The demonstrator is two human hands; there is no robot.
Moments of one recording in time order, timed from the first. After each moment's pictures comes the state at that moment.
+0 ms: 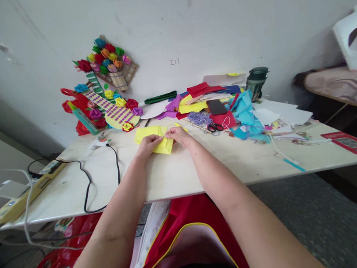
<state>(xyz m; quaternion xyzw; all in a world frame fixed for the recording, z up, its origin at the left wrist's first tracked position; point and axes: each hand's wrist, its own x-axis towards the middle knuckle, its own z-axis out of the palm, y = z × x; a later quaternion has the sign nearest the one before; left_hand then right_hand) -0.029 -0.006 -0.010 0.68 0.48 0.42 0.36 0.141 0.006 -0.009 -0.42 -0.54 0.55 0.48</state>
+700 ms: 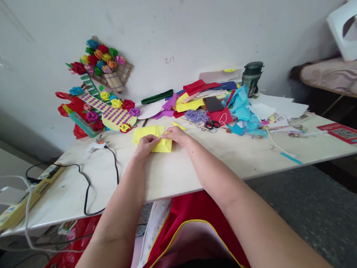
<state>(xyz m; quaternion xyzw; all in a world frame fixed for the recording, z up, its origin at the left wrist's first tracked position) -0.030 -0.007 -0.011 0.67 0.48 0.42 0.37 0.142 0.009 -0.016 -0.41 -0.56 0.54 0.47</state>
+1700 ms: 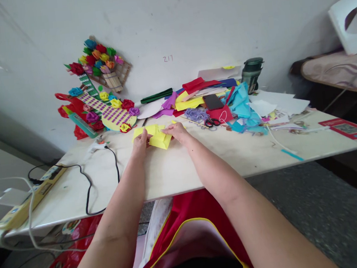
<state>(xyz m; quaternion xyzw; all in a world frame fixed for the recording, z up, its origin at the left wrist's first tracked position) -0.037 0.007 -0.017 0.53 0.53 0.52 0.42 0.140 0.008 -0.011 -0.44 -0.53 0.51 0.52</state>
